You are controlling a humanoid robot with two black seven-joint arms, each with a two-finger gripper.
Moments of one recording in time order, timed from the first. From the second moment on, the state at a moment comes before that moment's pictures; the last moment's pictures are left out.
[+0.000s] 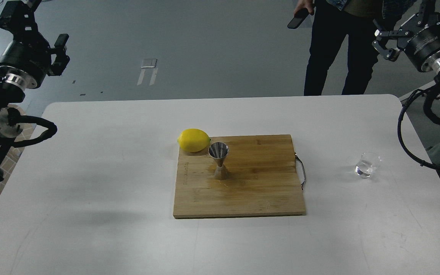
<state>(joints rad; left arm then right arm) -0.82 0.62 -0.78 -0.83 0.29 -0.17 -0.34 0.74 -0.55 0.99 0.86 -0.02 0.31 0.11</state>
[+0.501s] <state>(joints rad) -0.83 0.59 -0.77 -0.83 0.30 -0.17 -0.33 0.44 -0.67 1.17 1.07 0.19 0.30 0.11</state>
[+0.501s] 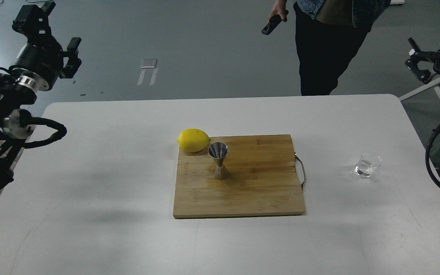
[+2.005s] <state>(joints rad) -0.85 0.55 -0.77 -0.84 0.30 -0.17 -0.33 -0.30 -0.51 1.59 1.41 0.37 0.29 -0.05</state>
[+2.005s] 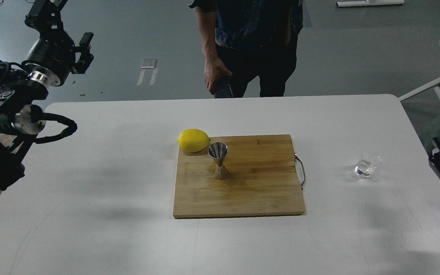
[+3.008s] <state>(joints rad) -0.84 0.53 -0.78 -0.85 0.30 -0.17 -0.33 -0.38 -0.30 1.57 1.38 0.36 0.28 -0.13</state>
